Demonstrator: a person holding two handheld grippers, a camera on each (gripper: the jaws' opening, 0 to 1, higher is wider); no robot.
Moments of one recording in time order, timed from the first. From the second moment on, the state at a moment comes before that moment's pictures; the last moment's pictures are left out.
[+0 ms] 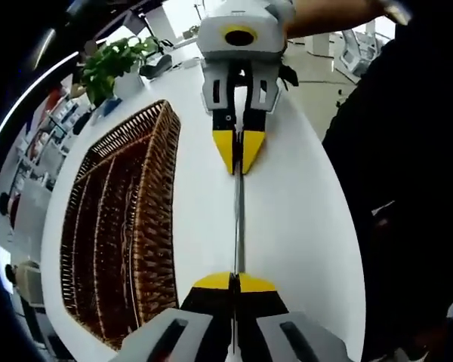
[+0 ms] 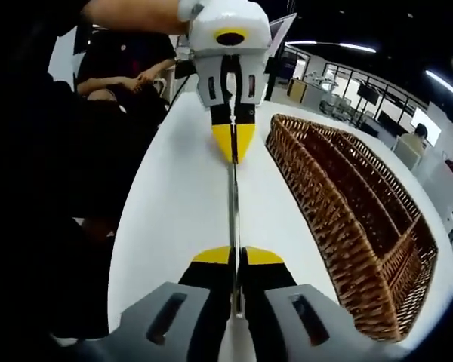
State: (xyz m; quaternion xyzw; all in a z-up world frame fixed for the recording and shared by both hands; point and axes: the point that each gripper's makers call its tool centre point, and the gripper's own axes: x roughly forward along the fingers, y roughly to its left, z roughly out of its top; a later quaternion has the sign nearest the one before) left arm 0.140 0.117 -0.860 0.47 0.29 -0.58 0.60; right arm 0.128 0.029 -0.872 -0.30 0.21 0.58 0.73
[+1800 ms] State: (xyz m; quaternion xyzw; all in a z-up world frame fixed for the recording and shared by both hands) left arm 0.174 0.166 -0.734 0.16 0.23 -0.38 0.88; right arm 0.149 0.024 -0.800 -0.39 0.15 0.55 0.73
